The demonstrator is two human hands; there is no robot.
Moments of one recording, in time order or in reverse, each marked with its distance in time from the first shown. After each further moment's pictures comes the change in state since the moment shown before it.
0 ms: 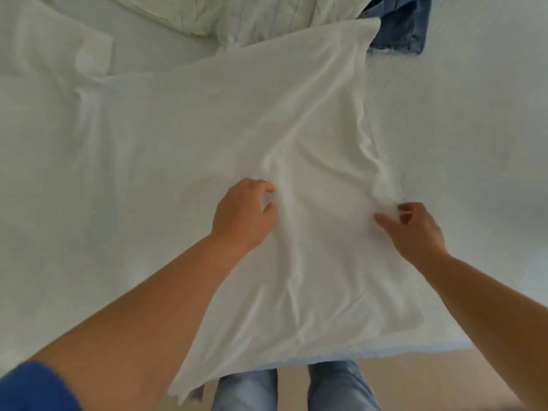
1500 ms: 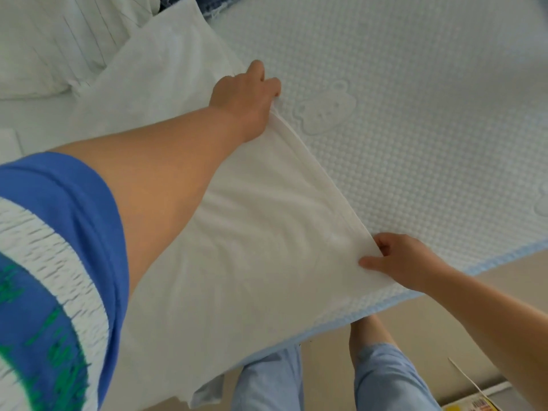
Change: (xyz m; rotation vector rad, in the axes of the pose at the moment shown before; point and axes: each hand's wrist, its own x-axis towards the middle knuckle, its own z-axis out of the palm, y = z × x) left_hand 0.120 0.188 0.082 0.914 -0.214 0.552; right_hand -0.022 0.175 0.003 0.144 -0.508 -0.099
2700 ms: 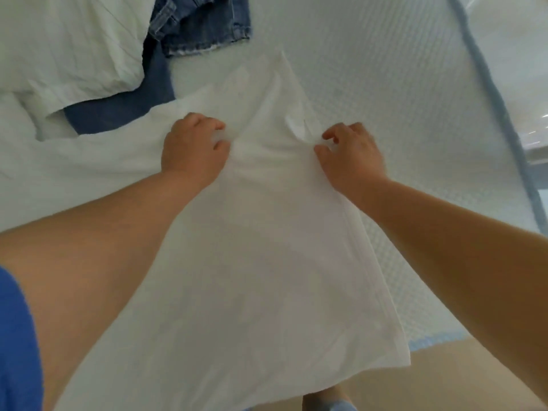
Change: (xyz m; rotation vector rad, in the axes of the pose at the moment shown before) left_hand -0.013 -0.003 0.031 -0.451 0.328 -0.448; right_hand 0.103 -0.121 -0.128 -0.131 0.632 -0.334
